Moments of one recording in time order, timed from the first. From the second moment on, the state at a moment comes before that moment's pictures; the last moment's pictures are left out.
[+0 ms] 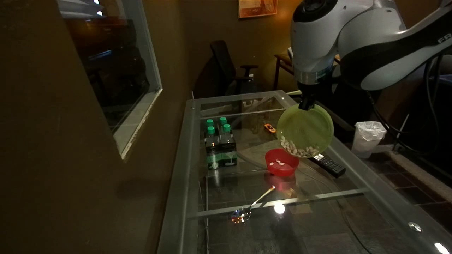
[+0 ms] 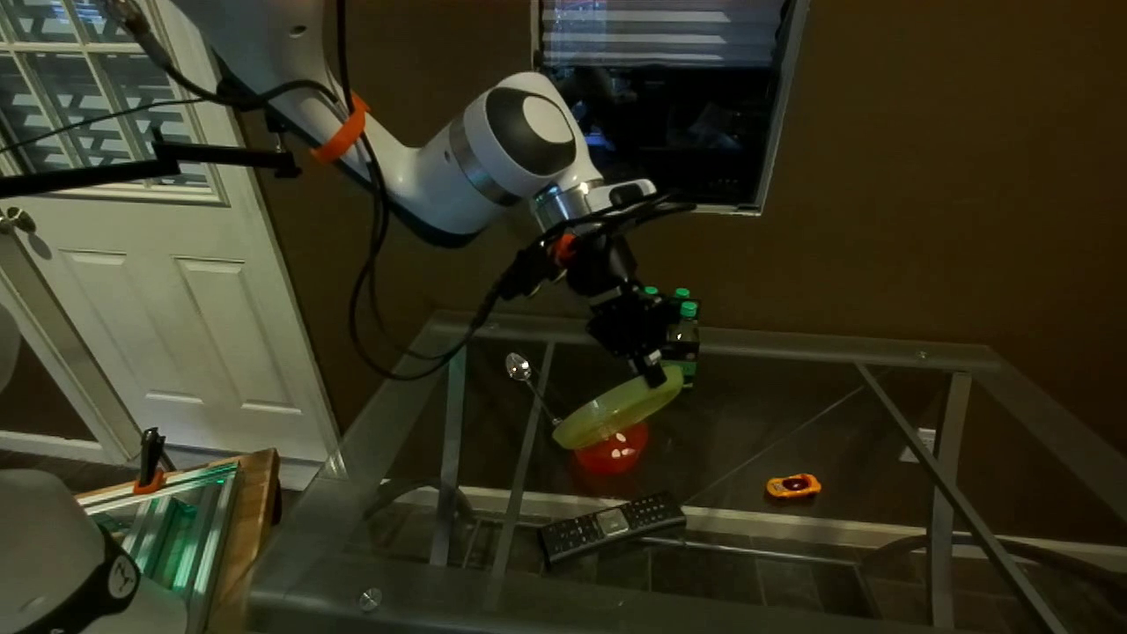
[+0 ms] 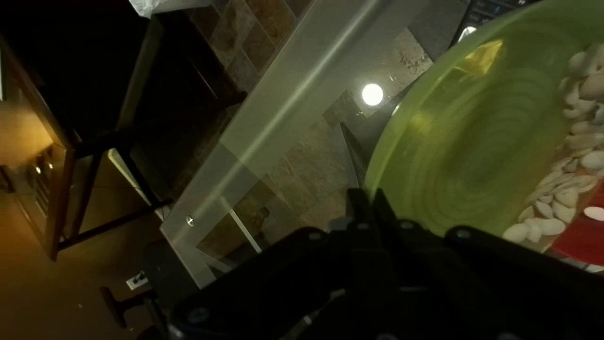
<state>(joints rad) 0.10 0.11 0.03 -2.16 -0.92 2.26 0.48</state>
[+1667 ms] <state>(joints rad) 0.16 0.24 0.08 -1.99 -0.95 1.96 0.56</state>
